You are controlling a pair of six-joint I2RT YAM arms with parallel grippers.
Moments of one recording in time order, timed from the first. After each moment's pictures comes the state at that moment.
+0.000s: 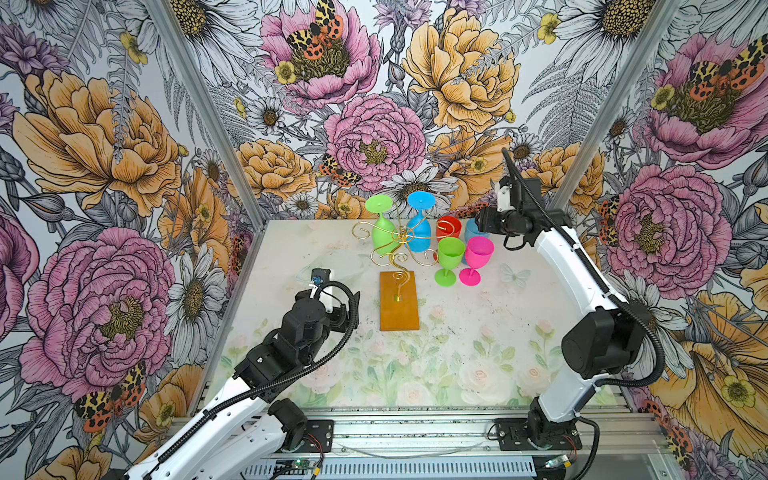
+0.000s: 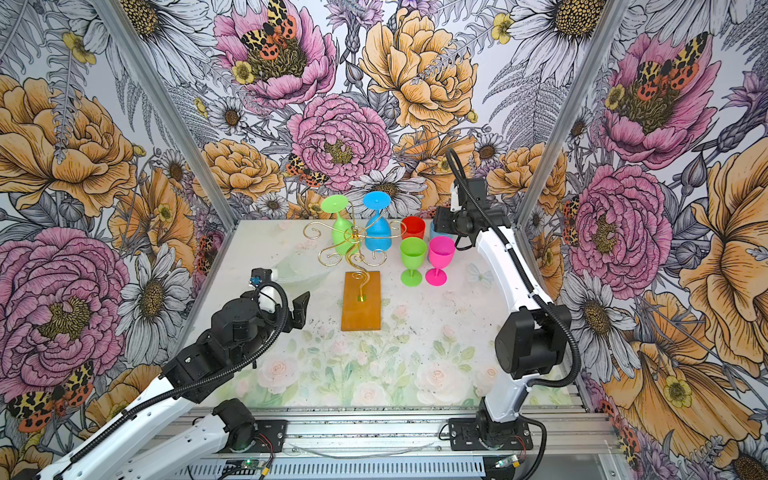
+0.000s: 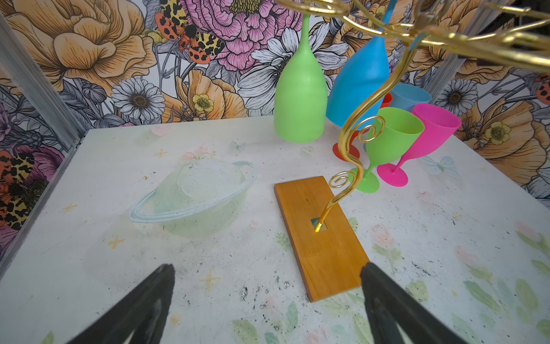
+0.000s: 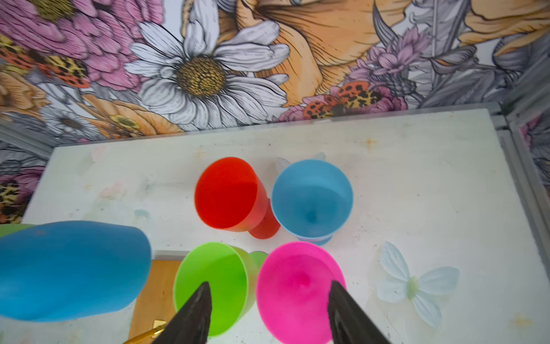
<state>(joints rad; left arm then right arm) -0.70 0.68 0.73 -0.41 -0.42 -0.24 0.14 1.74 1.81 -0.76 -0.17 0.22</state>
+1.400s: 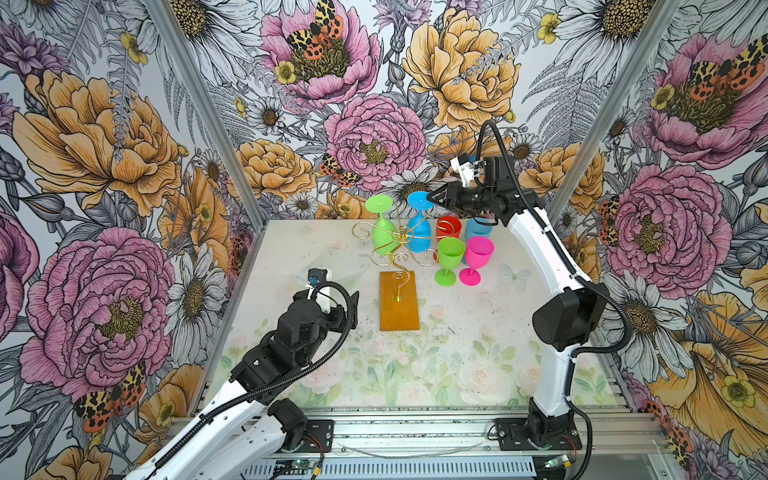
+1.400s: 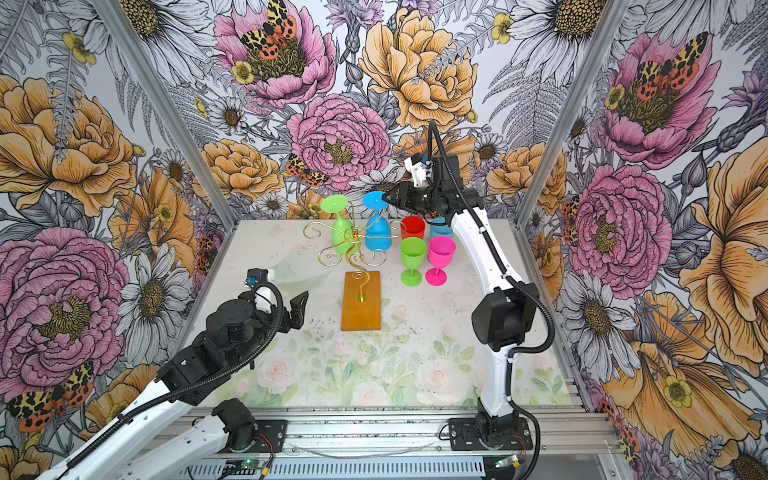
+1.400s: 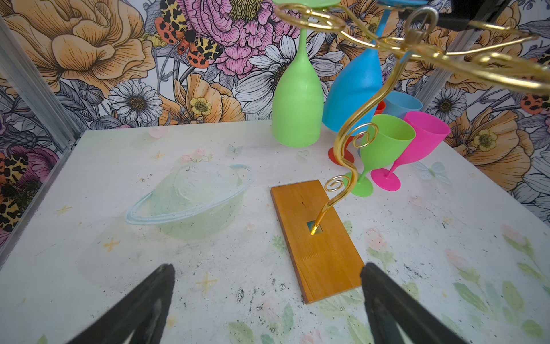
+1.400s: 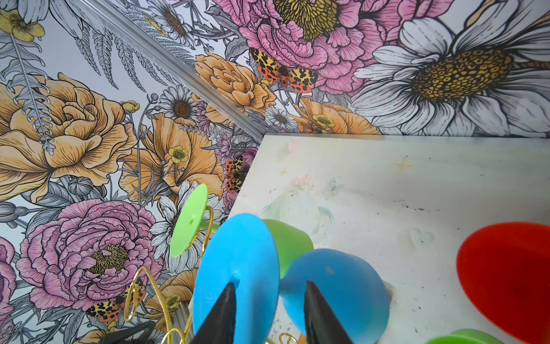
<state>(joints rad) -0.68 0.66 0.73 -0.41 -0.40 -0.24 0.24 2.01 2.20 -0.72 -0.71 0.46</state>
